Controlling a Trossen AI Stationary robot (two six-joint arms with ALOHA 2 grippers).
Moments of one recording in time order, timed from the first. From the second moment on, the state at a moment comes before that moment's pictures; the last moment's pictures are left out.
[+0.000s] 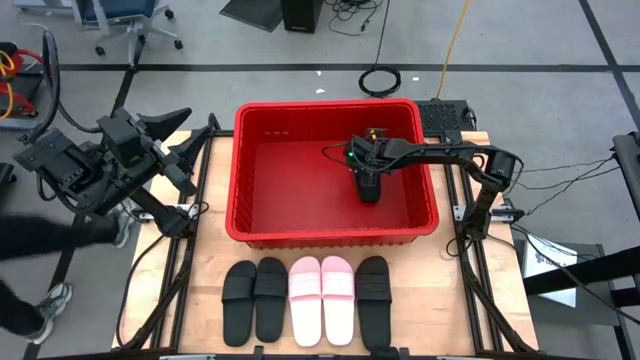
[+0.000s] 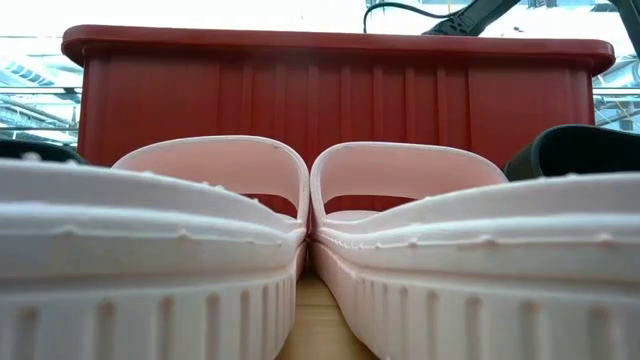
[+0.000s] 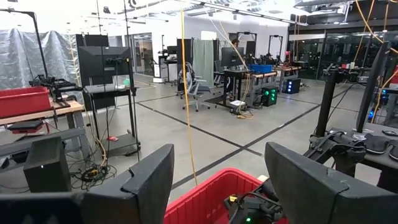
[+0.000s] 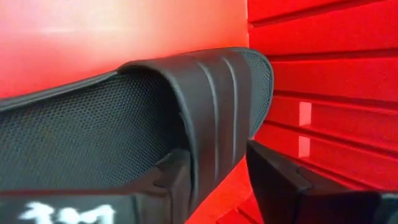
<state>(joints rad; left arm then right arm) -0.72 1.22 1.78 0.13 -1.48 0.63 -0.42 1.78 1.18 -0.57 0.52 -0.46</state>
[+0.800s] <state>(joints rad) -0.72 1.22 1.78 0.12 -1.49 0.65 -0.37 1.62 1.18 -0.66 0.49 -0.39</state>
